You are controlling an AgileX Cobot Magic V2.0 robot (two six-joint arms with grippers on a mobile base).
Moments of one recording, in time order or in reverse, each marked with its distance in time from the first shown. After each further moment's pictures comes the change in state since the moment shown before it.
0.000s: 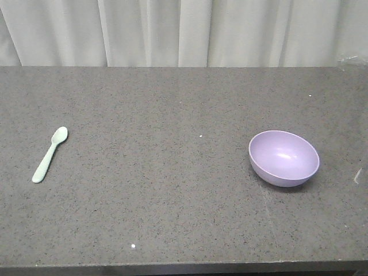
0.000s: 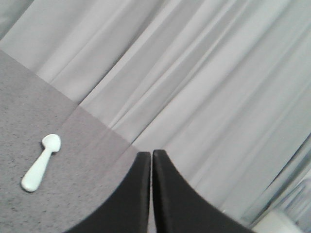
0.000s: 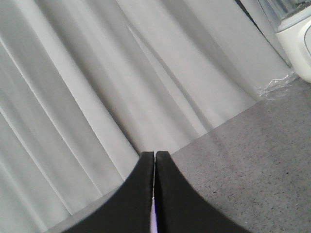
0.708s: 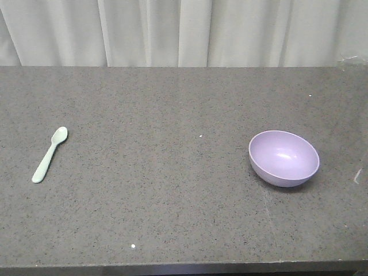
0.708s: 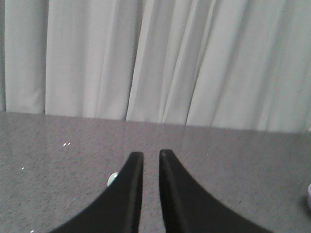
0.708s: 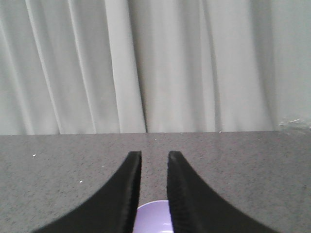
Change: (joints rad) left arm 0.000 0.327 -0.837 0.415 0.791 0.209; right arm 0.000 0.482 -0.746 0.147 0.568 -0.597
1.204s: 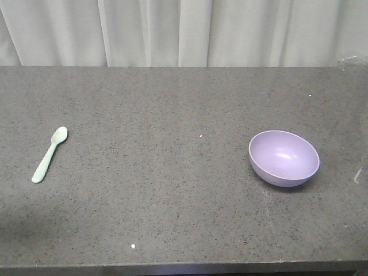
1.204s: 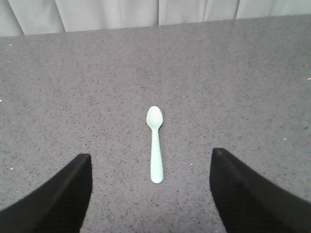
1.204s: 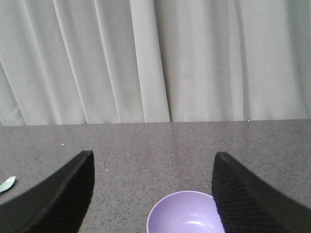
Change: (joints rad) left arm 0.000 0.610 -0.401 0.098 0.292 0.087; right arm 0.000 0.022 0.000 0.141 0.046 -0.091
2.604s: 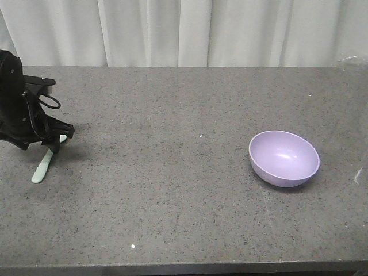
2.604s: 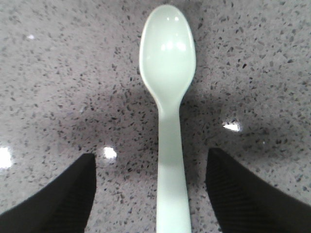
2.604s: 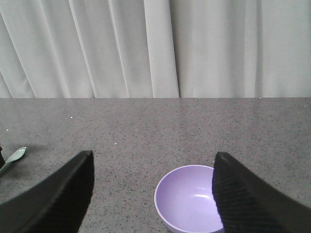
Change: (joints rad) left arm 0.073 1.000 -0.352 -0.048 0.094 0.085; right arm 0.000 0.000 0.000 -0.011 0.092 -0.001
